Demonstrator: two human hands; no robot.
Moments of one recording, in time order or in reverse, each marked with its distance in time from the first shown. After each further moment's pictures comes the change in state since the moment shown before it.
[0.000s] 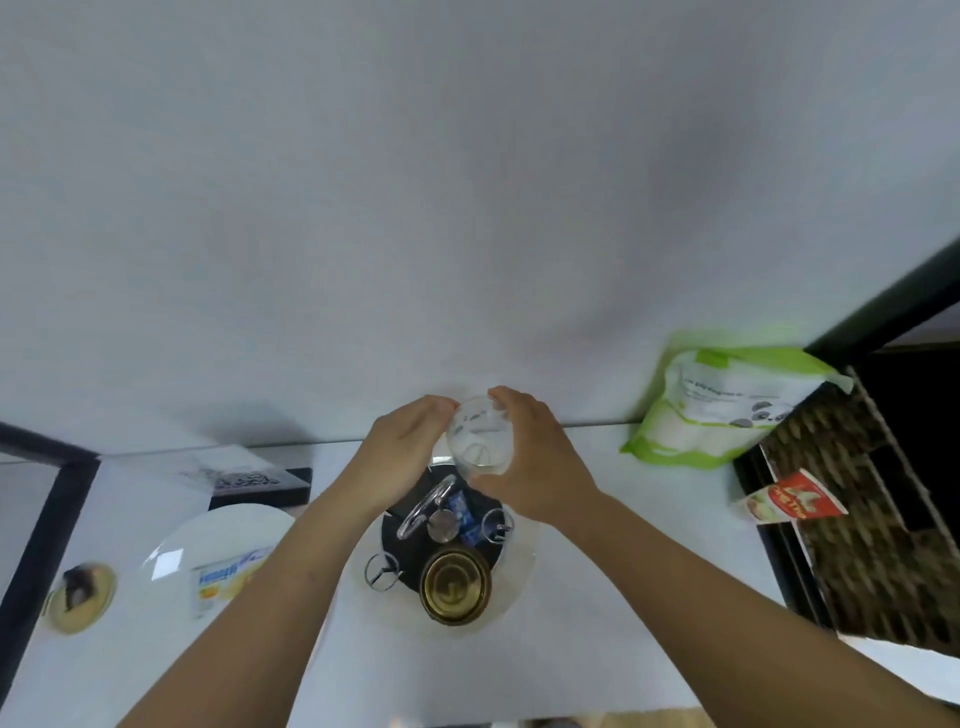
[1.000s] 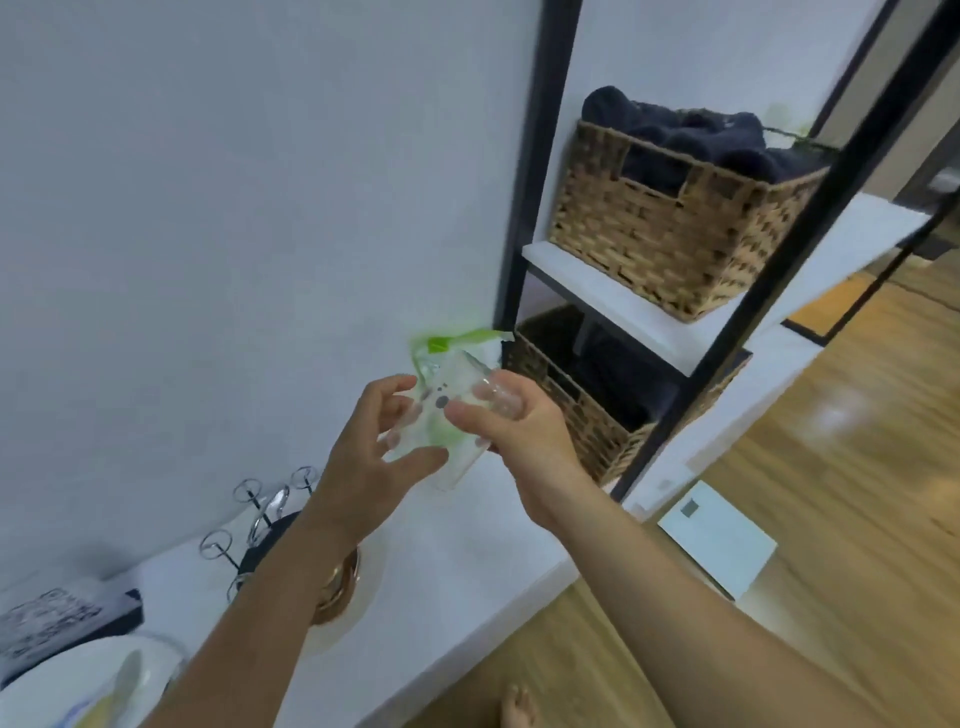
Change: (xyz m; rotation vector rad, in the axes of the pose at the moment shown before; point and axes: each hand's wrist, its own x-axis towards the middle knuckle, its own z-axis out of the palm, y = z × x) left_hand -0.185 0.108 0.079 -0.215 -0.290 0.499; right_hand -0.254 -0.088 -0.108 0.848 0.724 0.337
